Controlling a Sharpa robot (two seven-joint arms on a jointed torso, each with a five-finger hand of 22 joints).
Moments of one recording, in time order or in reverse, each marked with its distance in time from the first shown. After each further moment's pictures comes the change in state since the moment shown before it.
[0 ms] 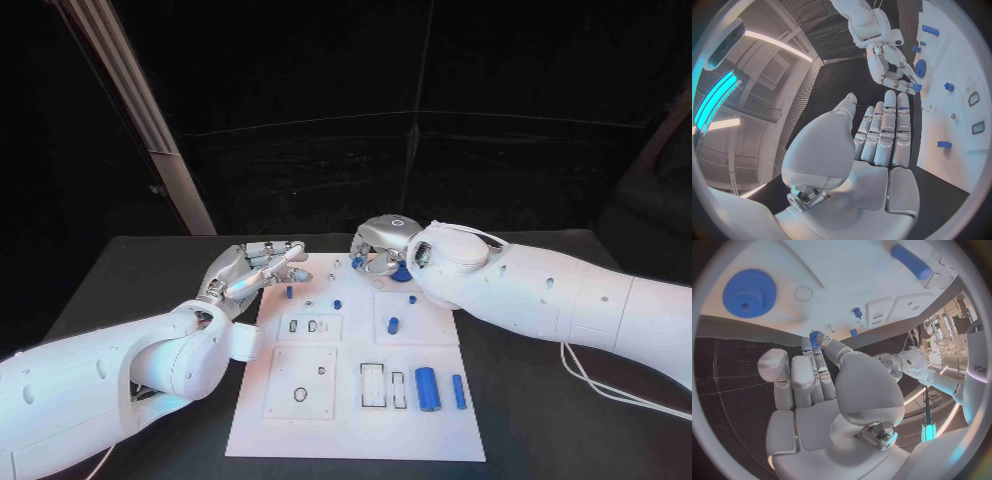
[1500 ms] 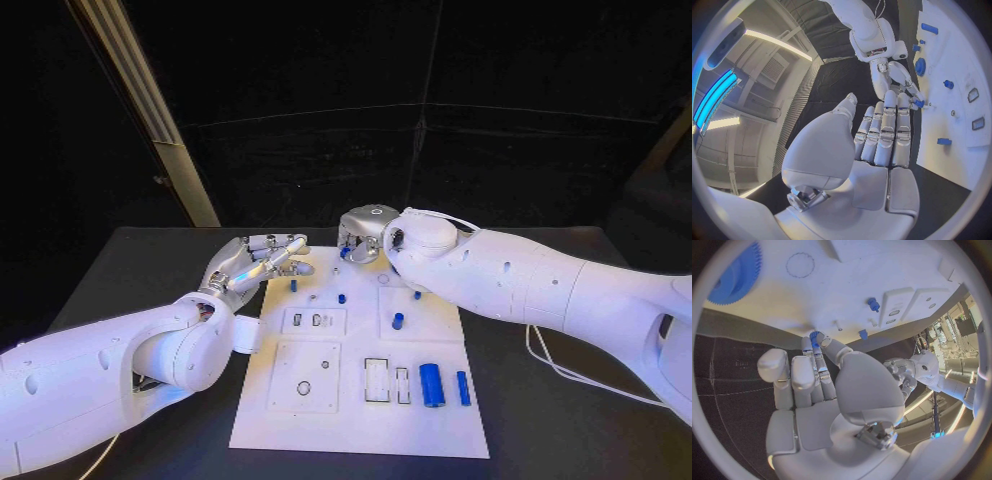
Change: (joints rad) left arm 0.011 0.006 0.000 -0.001 -0.001 0.004 -0.008; left_hand 0.000 0.000 0.003 -0.003 0.000 0.000 0.000 -0.004 0.000 0.000 0.000 0.000 0.000 0.000 0.000 -0.004 0.001 0.000 0.000 0.000 -0.004 -0.002; right arm 0.018 0.149 0.002 -0.173 -0.018 0.073 -0.022; right_hand -0.009 -0.009 0.004 0.004 0.000 -0.001 0.003 -0.002 -0.001 0.000 0.000 0.000 0.000 0.000 0.000 0.000 -0.002 0.000 0.000 0.000 0.000 0.003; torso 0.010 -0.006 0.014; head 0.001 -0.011
